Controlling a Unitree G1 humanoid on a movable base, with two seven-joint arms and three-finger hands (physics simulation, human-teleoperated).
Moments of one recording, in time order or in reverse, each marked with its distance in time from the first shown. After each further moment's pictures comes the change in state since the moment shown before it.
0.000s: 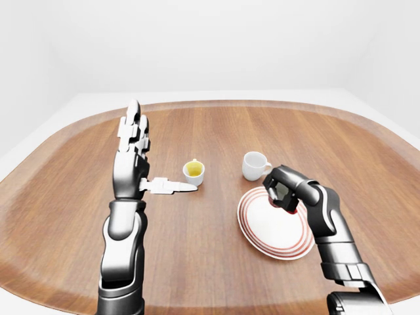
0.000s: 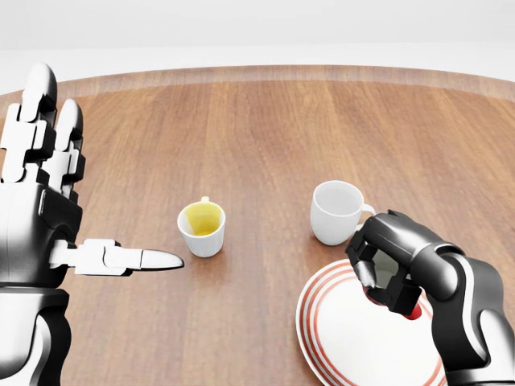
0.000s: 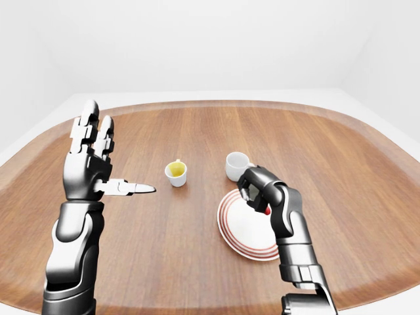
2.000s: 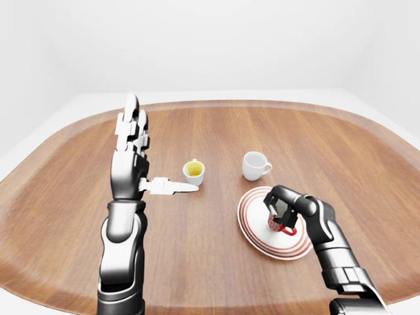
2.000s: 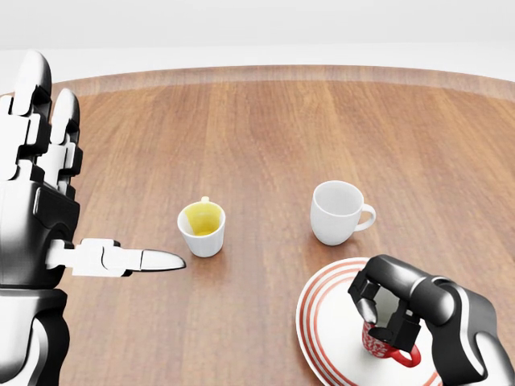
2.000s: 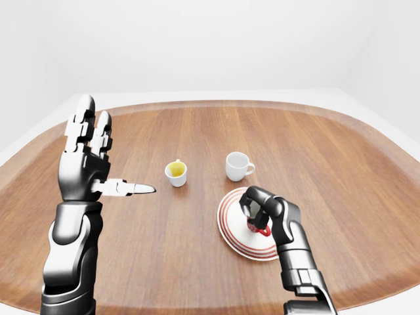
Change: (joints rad) left arm 0.002 -0.005 -0.010 -0.048 0.009 0.000 0.000; right arm 0.041 -0.006 0.011 0.196 0.071 0.000 0.000
